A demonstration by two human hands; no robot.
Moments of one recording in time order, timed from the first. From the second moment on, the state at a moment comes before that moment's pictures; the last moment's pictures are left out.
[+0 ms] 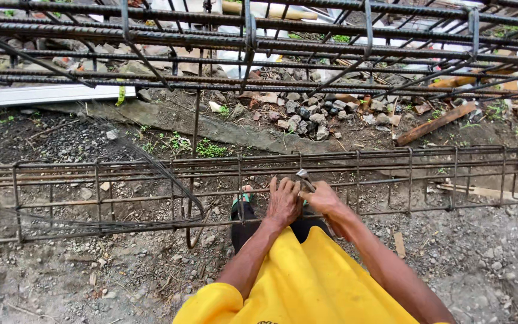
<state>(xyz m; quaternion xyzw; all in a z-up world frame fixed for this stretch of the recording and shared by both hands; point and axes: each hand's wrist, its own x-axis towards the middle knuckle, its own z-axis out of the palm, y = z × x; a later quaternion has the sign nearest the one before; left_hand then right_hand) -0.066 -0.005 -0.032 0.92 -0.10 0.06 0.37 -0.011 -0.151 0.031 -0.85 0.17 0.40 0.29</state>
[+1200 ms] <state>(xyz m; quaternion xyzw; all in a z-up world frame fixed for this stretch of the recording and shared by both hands) -0.065 -0.003 0.016 0.90 -0.06 0.01 0.43 0.026 -0.176 0.137 -0.83 0.16 0.48 0.25</state>
